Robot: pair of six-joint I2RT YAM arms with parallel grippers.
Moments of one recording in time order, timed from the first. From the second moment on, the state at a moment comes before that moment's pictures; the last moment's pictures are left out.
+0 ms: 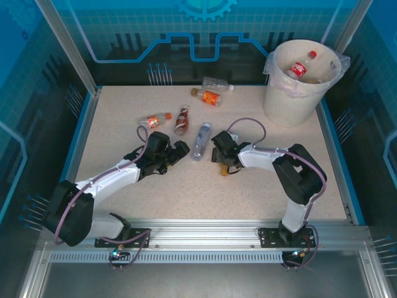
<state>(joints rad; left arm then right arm) -0.47 1.34 0.73 -0.23 0.09 -1.10 0.64 1.81 1.01 -0.31 0.27 0.71</state>
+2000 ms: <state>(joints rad) -0.61 1.34 0.76 -0.01 0.13 -0.96 -0.08 1.44 1.40 -0.20 -0.26 0.39</state>
